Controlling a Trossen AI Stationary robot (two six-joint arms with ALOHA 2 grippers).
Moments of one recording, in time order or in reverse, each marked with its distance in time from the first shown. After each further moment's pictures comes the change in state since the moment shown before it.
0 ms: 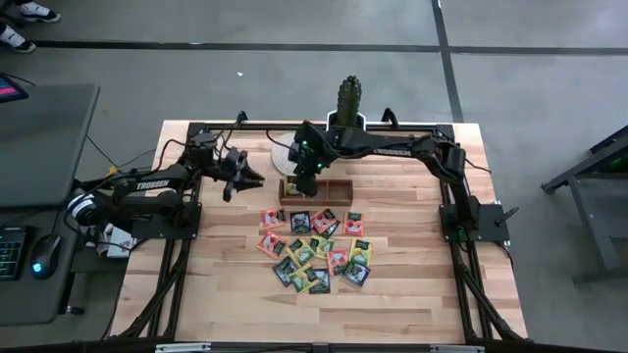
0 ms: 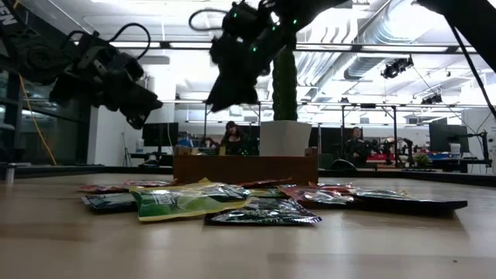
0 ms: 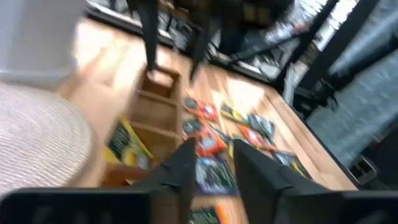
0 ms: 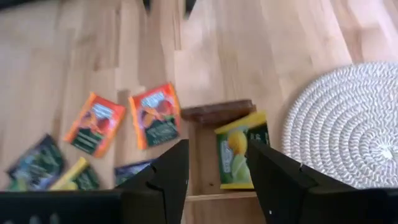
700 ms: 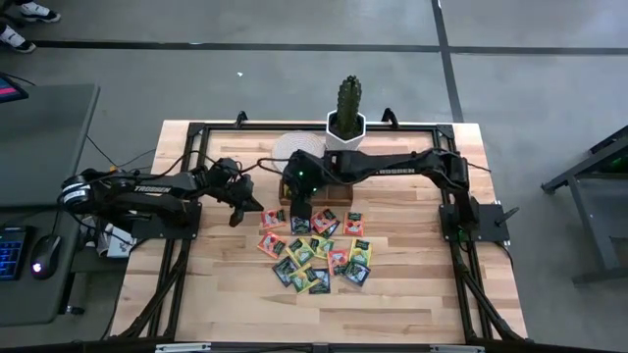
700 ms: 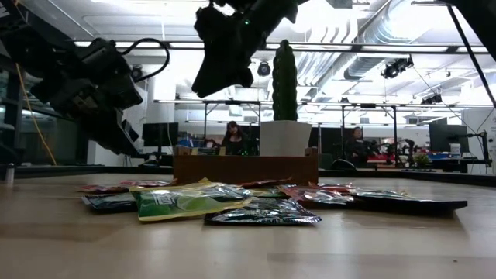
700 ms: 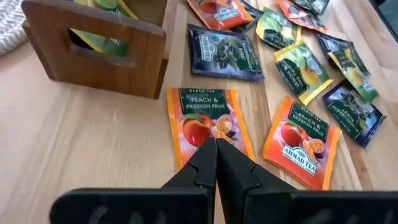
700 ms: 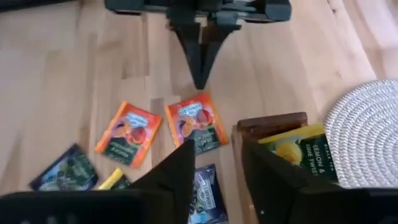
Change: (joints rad) left arm -0.355 0.000 0.000 -0.404 -0.476 0.161; right arm 0.197 -0.015 0.002 0.012 0.238 0.105
